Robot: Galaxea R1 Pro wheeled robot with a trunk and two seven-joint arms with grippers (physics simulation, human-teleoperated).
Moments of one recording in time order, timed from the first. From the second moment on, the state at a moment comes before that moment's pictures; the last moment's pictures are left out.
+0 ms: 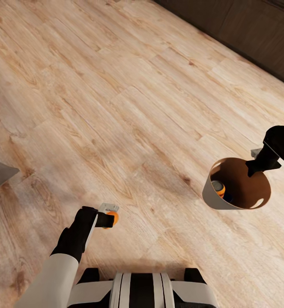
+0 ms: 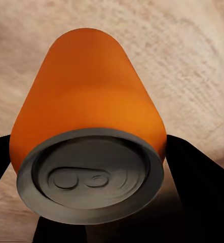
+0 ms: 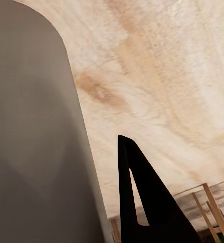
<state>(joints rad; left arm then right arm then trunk) -0.69 -0.12 0.08 -0.94 -0.35 0.87 -0.32 -1.69 -0.41 0.10 -0.02 0.81 1.04 0.76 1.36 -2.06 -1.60</state>
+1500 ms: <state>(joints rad) -0.69 -0.12 0.08 -0.93 -0.35 0.92 -0.35 -1.61 -0.41 0.11 -0.04 0.81 1.05 0.76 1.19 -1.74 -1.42</state>
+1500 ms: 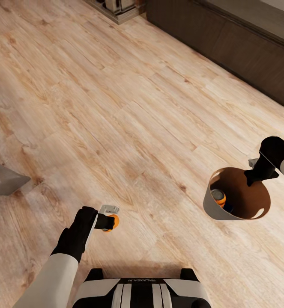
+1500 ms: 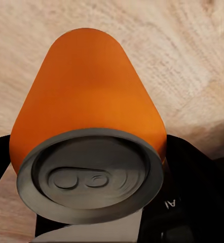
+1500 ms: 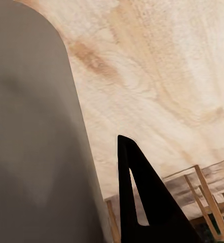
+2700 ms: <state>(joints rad) -0.69 -0.12 0.08 -0.92 -0.35 0.92 -0.35 -1.54 -0.40 0.10 -0.05 0.81 1.05 0.76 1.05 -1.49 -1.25</state>
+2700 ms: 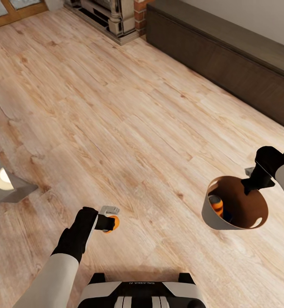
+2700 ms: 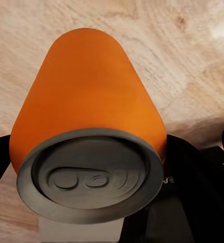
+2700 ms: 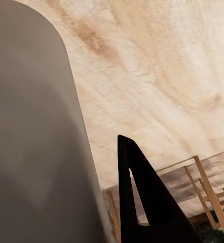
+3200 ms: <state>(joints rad) -0.69 -0.12 0.08 -0.92 -0.35 0.92 -0.35 -1.53 -0.38 0.10 -0.05 0.81 1.04 0.76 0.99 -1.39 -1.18</state>
